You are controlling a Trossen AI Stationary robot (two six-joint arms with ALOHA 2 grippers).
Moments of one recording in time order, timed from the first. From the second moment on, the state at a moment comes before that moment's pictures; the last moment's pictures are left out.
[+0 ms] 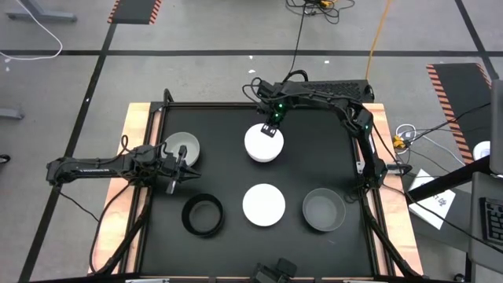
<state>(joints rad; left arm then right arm) 0.11 0.25 0.04 0.08 0.31 0.03 -0.57 2.15 1.79 -1.06 -0.16 -0.09</state>
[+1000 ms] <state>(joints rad) 0.11 0.25 0.04 0.08 0.31 0.02 -0.56 2.14 1.78 -1.04 -0.26 -0.09</state>
